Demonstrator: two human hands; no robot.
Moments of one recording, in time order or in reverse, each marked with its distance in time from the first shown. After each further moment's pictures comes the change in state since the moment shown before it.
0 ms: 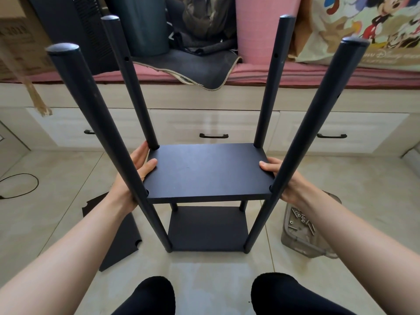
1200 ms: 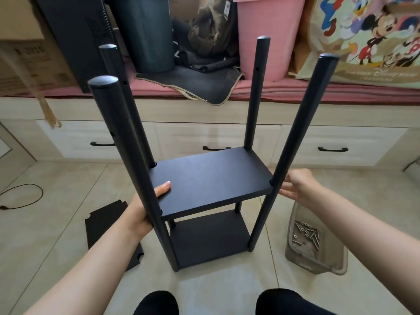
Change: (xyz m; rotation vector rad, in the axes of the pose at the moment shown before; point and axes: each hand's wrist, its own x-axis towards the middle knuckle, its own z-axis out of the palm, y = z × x) left_hand -0.044 0.028 0.034 -0.384 0.029 -0.439; right_hand 0.019 -0.021 -0.013 -0.186 0.496 0.038
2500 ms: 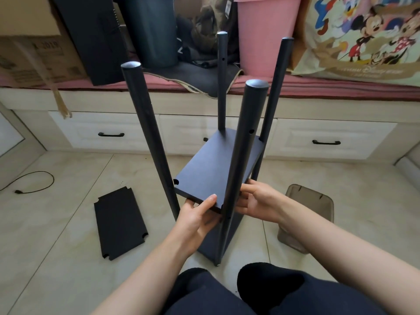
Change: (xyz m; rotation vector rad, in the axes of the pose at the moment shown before) left_hand -0.065 -0.088 0.075 -0.109 -0.100 0.025; right_hand -0.108 0.046 0.031 0.189 -0.683 0.175
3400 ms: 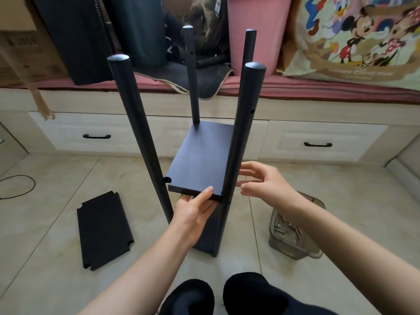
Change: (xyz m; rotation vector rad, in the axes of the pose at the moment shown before) left_hand 0.041 -0.005 0.029 -0.072 0.088 0.053; right_hand -0.029 -0.043 -0.022 -0.707 0.116 -0.451
